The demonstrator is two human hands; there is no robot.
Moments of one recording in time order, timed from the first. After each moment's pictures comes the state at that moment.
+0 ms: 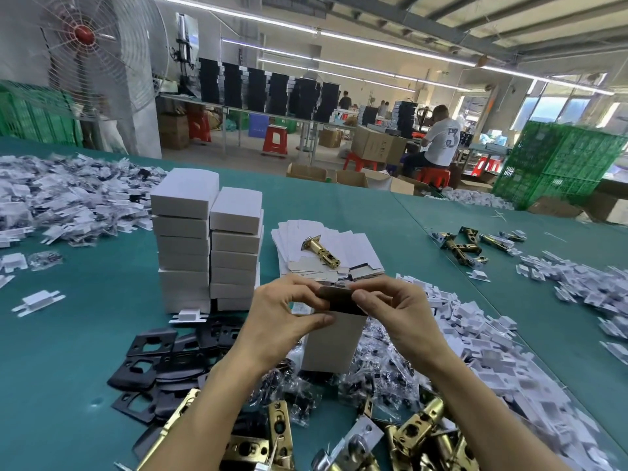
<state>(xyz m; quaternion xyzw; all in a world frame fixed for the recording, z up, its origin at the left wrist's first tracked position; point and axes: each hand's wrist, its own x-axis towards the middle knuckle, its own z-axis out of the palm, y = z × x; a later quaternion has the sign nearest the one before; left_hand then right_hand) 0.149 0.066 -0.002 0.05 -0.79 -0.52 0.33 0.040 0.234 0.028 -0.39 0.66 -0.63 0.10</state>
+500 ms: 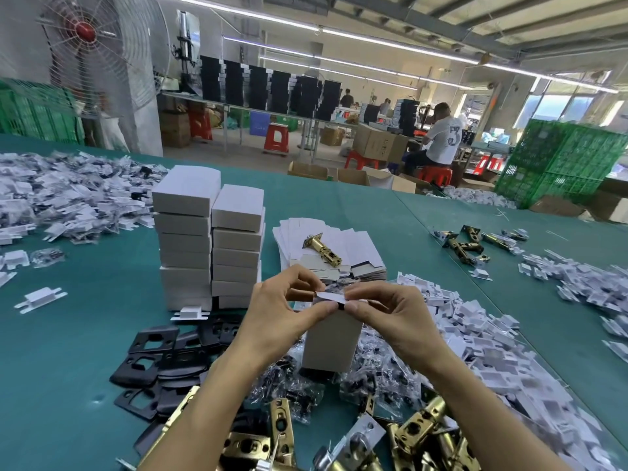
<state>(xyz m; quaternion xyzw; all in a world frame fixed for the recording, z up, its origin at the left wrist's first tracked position) 0.151 0.064 0.000 0.08 -0.78 -0.53 0.32 0.037 0.234 0.019 -0.42 0.67 -0.60 0.10</state>
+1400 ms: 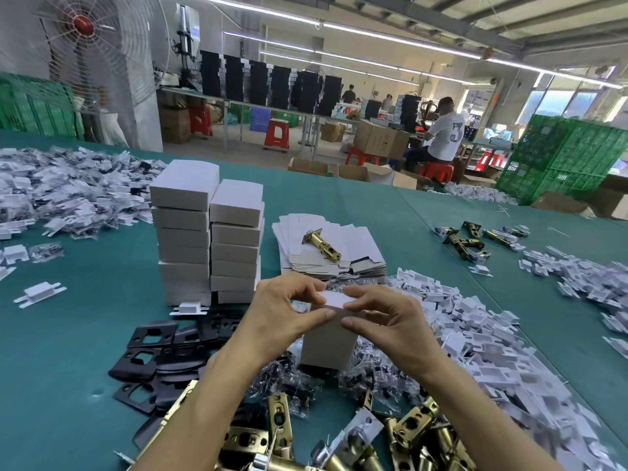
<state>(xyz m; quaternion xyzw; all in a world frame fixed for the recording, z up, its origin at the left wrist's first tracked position) 0.150 0.064 -0.004 0.05 -0.83 -0.47 0.30 0.034 0.241 0.001 -0.47 0.71 -0.53 0.04</state>
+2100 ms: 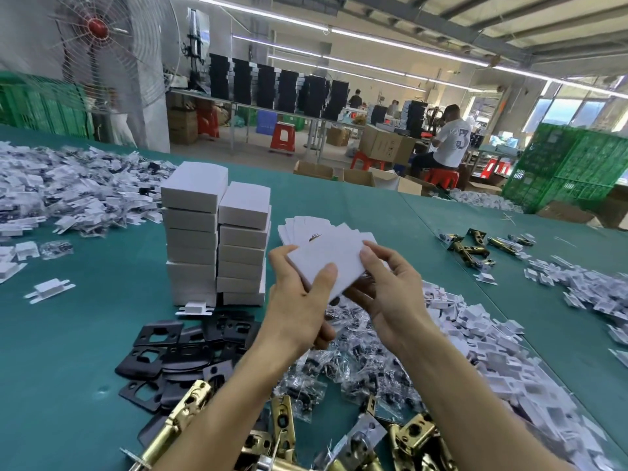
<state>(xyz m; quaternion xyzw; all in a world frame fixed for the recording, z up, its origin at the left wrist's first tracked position) 0.148 0.094 0.026 0.15 -0.66 -0.67 0.30 0.050 0.190 0.050 -0.13 0.57 -0.79 0.18</state>
